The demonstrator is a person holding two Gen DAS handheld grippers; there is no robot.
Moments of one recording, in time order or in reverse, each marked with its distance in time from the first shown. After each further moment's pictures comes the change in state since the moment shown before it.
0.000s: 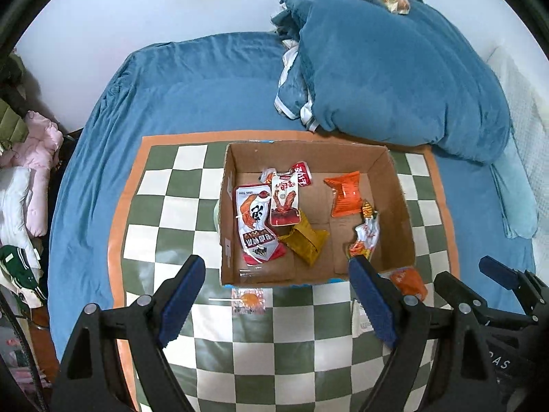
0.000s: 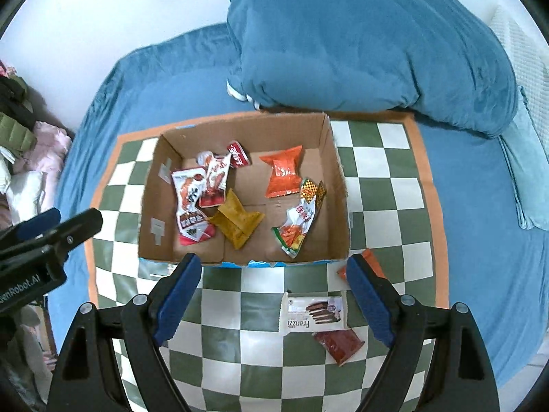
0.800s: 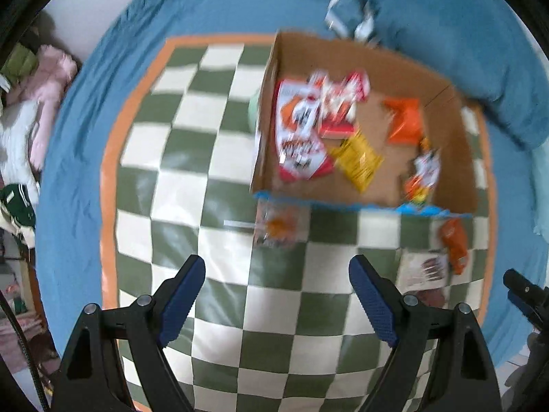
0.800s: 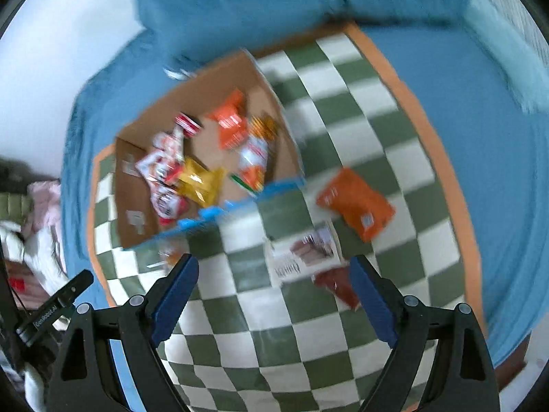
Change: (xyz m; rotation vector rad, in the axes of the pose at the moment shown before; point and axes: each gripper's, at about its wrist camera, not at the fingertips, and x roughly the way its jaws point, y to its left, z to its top) left arm 0.102 0.048 -0.080 -0.136 0.262 0.073; right arm 0.063 -0.104 -0.080 0.376 0.200 0.067
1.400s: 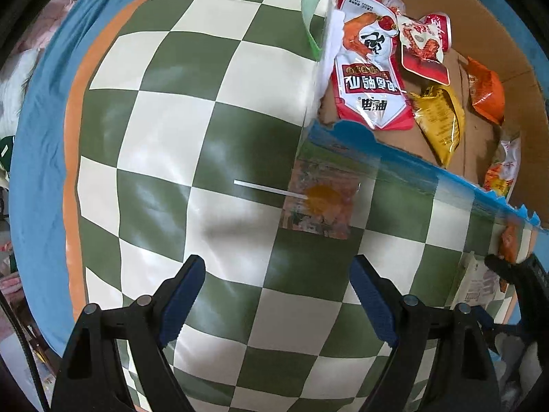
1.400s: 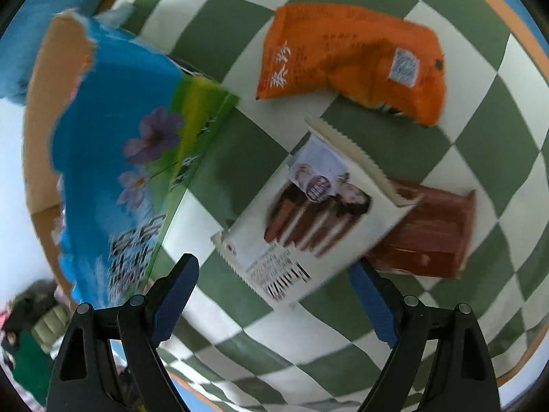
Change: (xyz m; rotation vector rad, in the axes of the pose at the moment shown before) left arm 0.110 0.032 -0.008 -0.118 0.169 0.036; right arm 0.194 -0.044 -0.018 0.528 0.209 0.085
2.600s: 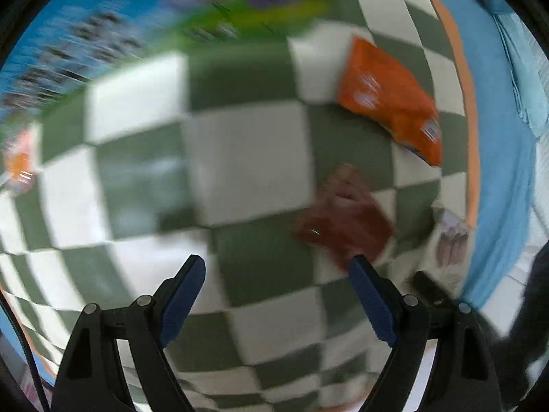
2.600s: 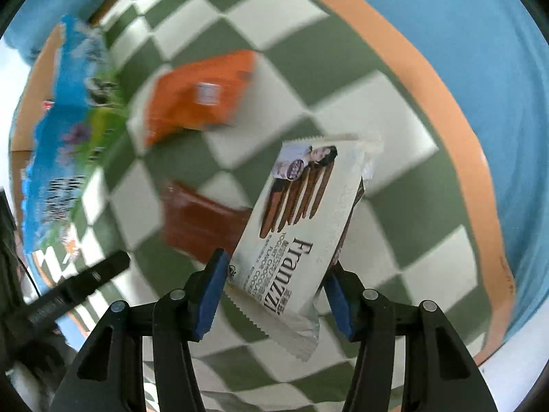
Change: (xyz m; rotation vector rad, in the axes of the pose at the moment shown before) left arm 0.049 -0.290 -0.126 0.380 0.271 -0.187; right arm -0.060 -0.135 -0.007 -0.274 -0.047 -0.164
